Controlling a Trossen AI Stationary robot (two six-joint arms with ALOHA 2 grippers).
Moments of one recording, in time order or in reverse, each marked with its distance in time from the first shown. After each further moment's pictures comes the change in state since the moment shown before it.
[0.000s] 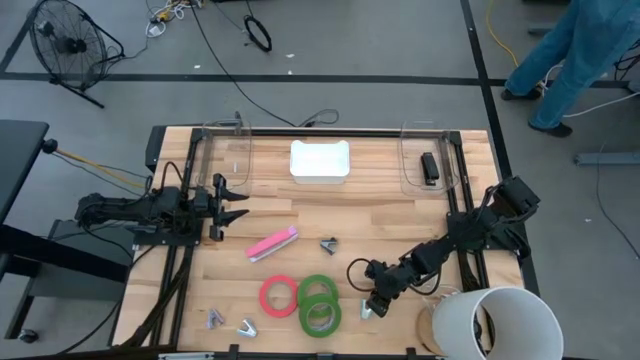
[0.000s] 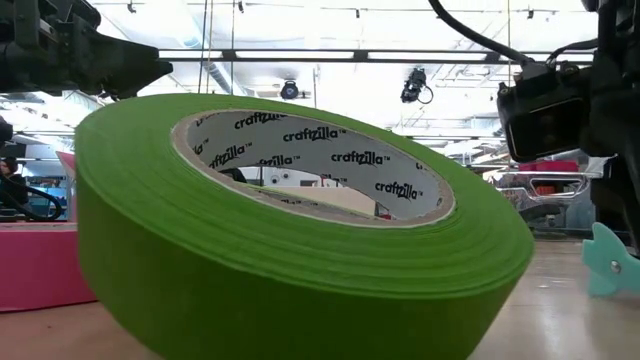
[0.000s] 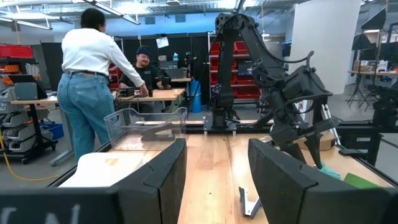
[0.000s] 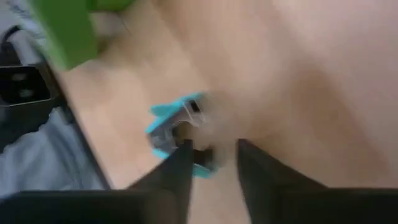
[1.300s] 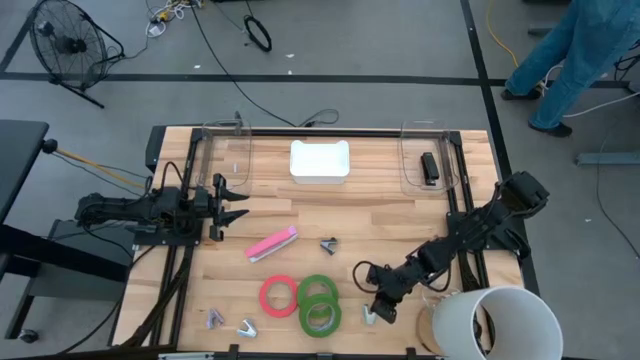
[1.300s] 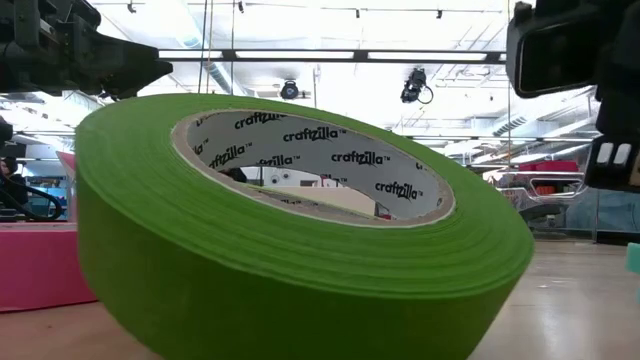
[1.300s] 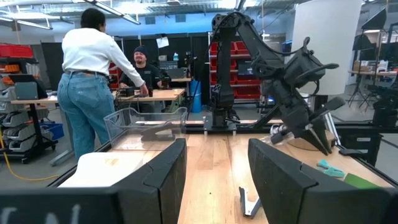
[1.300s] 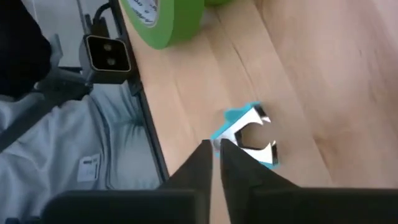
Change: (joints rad) left arm 0.000 0.000 0.000 0.000 0.000 -0.001; right arm 0.007 -0.098 -0.001 0.053 -0.023 -0.134
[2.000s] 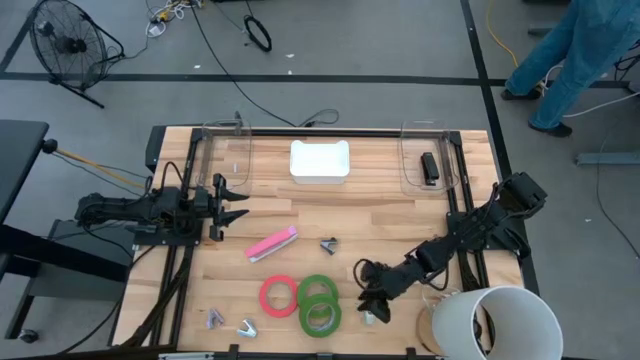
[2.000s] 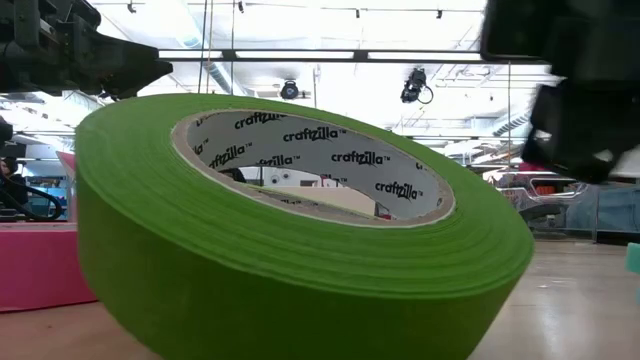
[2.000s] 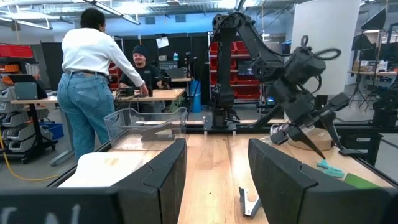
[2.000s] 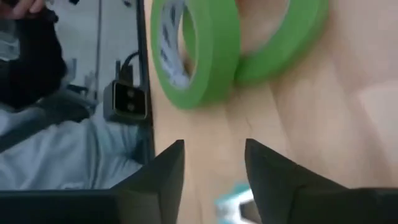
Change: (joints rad) left arm 0.000 0.000 0.000 0.000 0.000 0.000; right arm -0.014 0.014 0.019 0.123 0.138 -0.200
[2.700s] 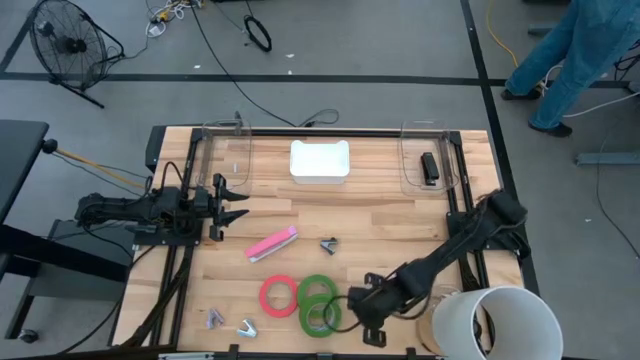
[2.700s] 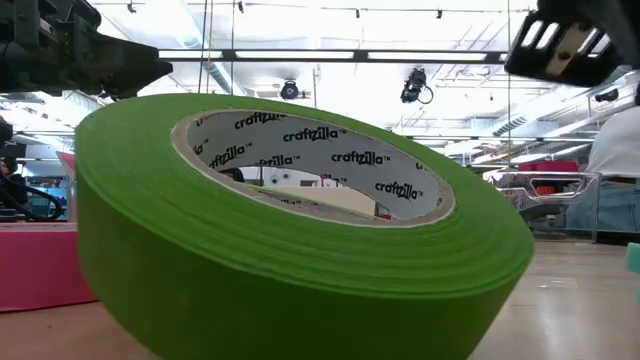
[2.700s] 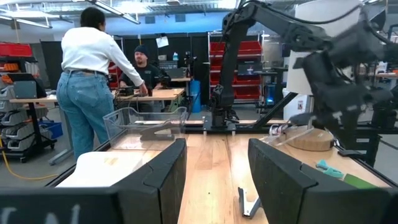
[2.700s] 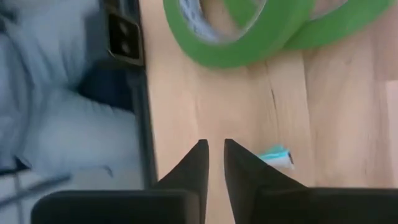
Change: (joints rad) left arm 0.000 0.000 0.000 0.000 0.000 -0.008; right arm 0.059 0.231 0.588 -0.779 -0.064 -0.158
